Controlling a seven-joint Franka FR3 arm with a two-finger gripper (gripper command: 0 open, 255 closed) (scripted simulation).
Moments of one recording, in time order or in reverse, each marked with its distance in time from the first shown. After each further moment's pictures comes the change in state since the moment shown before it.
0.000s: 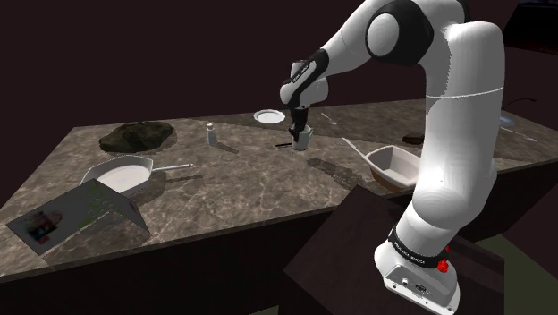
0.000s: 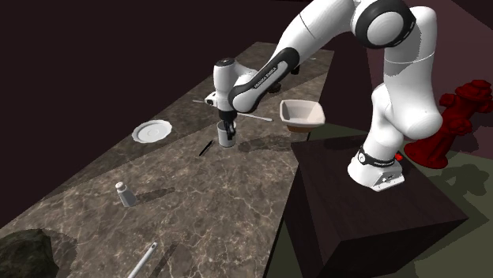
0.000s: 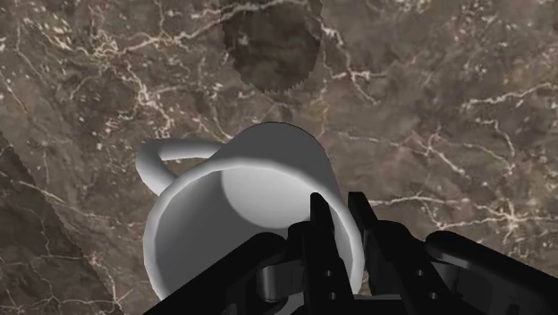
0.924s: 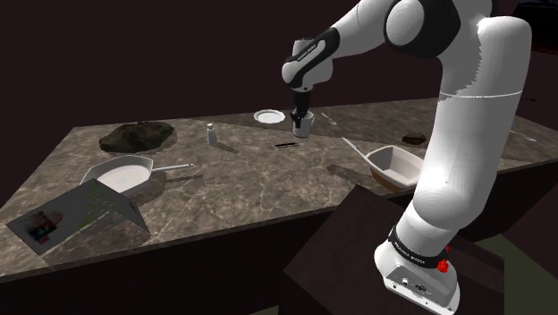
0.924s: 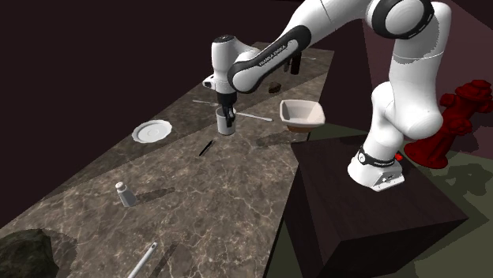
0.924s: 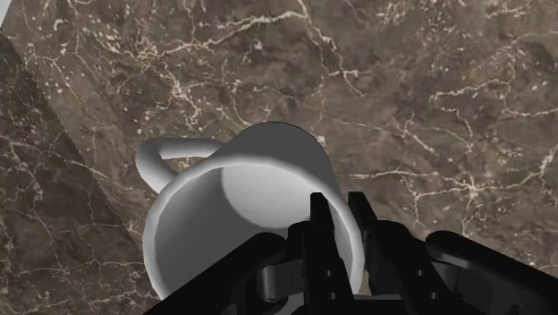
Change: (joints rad) arm 0.013 -0.117 -0.017 0.039 -0.036 -0.154 0.016
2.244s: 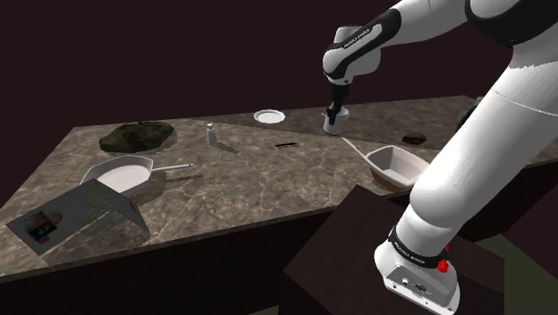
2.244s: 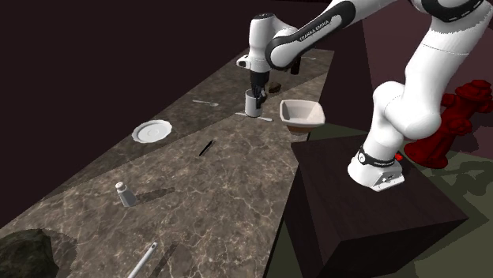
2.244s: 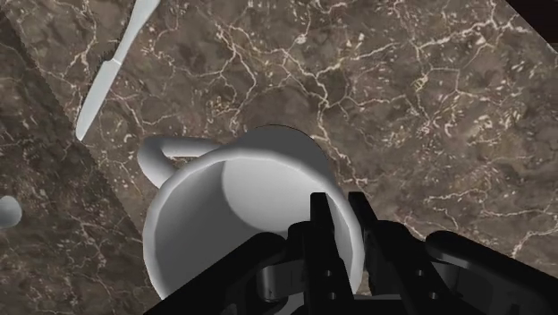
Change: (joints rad) arm -0.074 -0.368 -0.089 -0.319 -0.125 -0.028 -0.094
